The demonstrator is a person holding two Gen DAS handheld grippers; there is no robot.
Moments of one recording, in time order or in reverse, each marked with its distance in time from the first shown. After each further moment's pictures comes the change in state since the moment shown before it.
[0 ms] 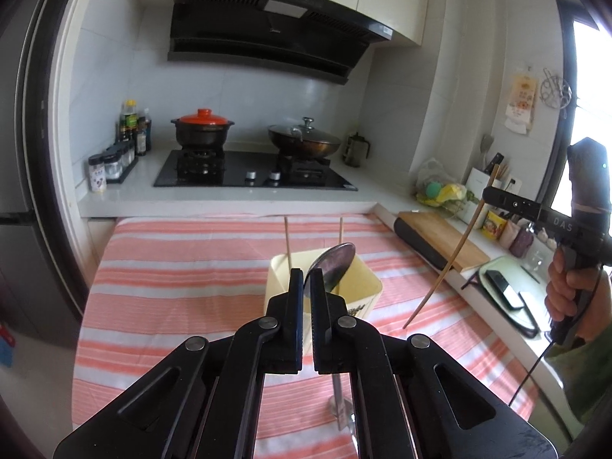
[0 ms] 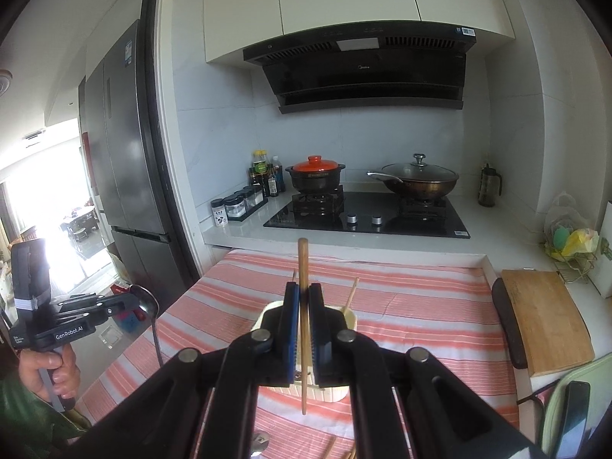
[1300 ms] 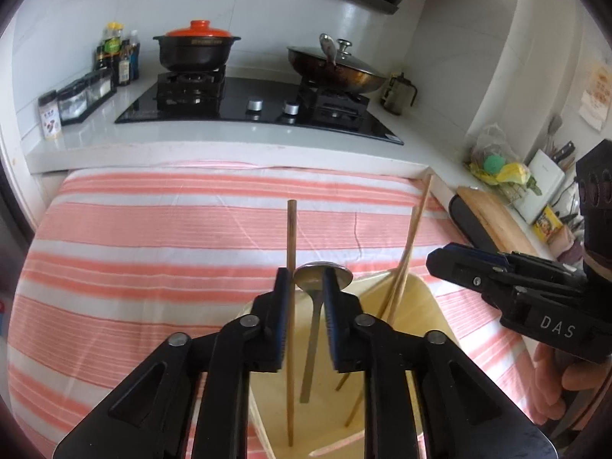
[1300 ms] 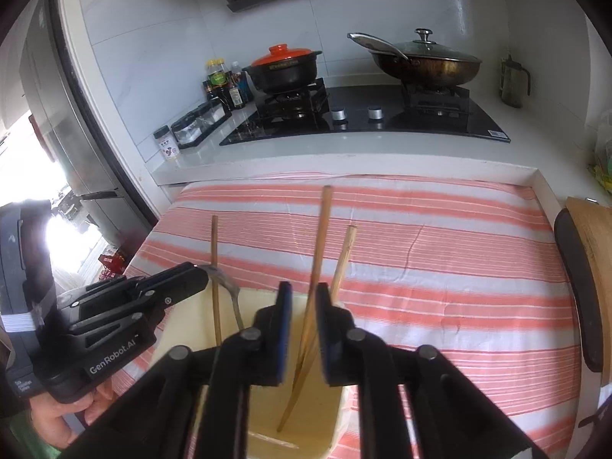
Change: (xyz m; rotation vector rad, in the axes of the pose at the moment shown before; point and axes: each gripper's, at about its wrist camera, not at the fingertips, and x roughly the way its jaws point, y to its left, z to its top) left arm 0.247 0.009 0.022 -0.131 0.238 0.057; right arm 0.241 -0.065 -0.028 0.146 0.374 -0.008
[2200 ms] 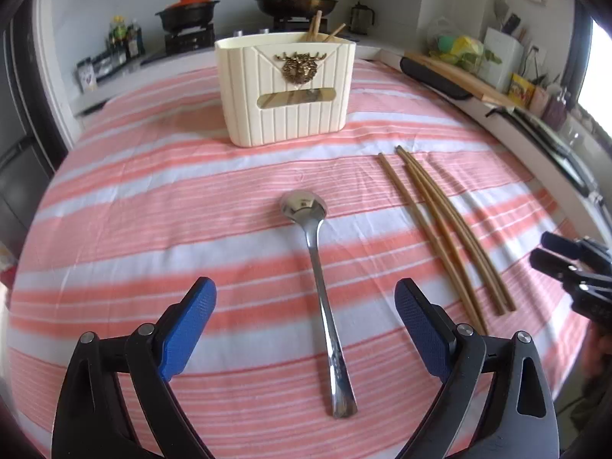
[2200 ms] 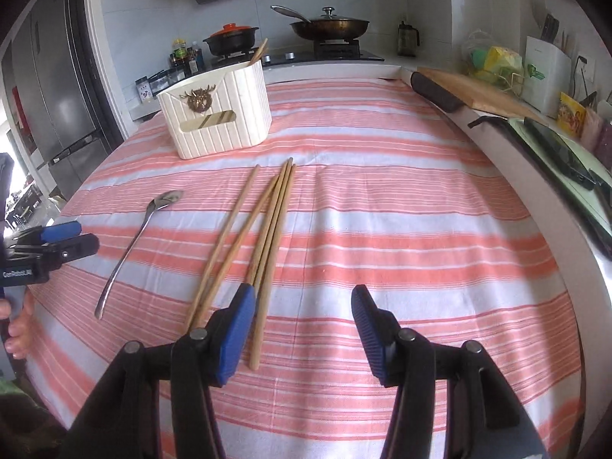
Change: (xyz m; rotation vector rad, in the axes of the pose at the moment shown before) left arm -0.122 -0.071 -0.291 0.249 0.116 0.168; right arm -0.177 -0.017 -0.358 0.061 -0.022 -0.227
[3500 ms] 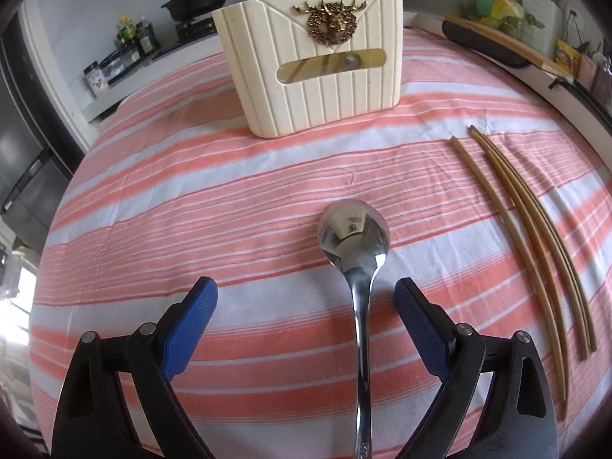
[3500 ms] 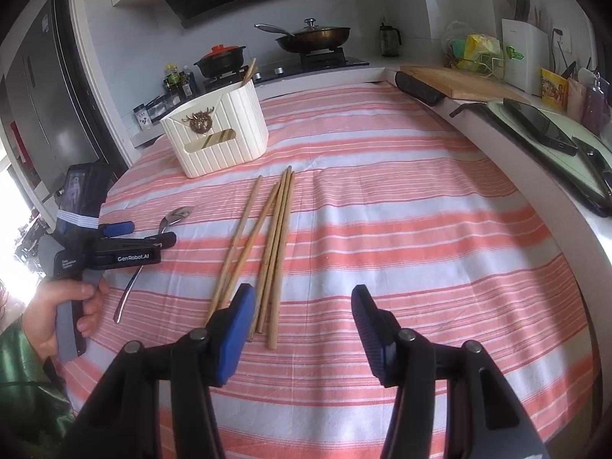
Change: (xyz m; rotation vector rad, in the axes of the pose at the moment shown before) left arm 0.069 0.015 0.026 -0.007 0.093 0.133; right arm -0.030 -0.006 -0.021 0.108 -0.051 0.036
